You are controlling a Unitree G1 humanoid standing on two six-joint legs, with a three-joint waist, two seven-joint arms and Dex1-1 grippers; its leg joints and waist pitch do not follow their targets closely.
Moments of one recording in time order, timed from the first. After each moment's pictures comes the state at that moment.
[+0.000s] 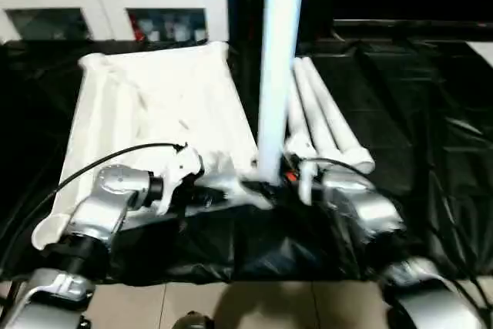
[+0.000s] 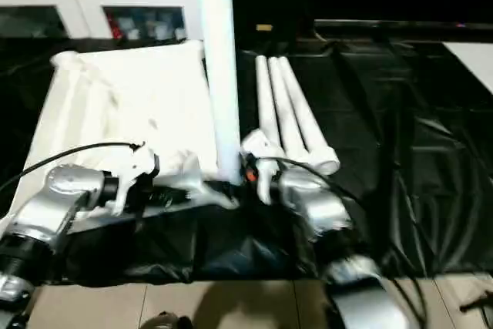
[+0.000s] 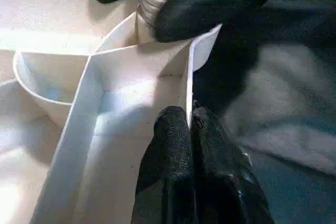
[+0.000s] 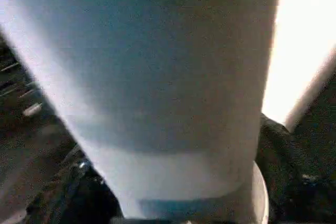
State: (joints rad) left arm -0.48 0.41 -0.17 0.48 -0.04 0.18 -1.15; right arm -0.62 -0.08 0.12 0.75 0.10 0.11 0.83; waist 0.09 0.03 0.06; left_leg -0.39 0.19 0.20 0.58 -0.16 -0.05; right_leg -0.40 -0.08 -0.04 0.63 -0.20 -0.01
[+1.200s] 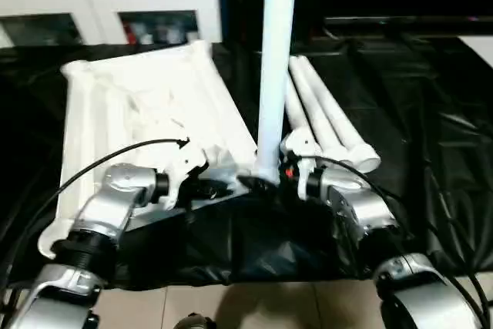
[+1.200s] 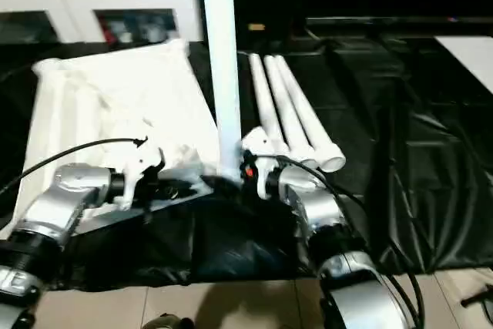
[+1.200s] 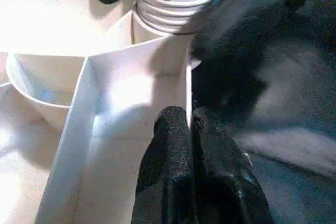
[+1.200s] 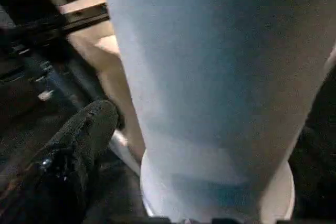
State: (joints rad) left arm -0.49 0.44 -0.19 0.49 -0.06 0.19 -1.22; right arm -0.59 -0.13 0.15 0.72 0.11 0.07 1.01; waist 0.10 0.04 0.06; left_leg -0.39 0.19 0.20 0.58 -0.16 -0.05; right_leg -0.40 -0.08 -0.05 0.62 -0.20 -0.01
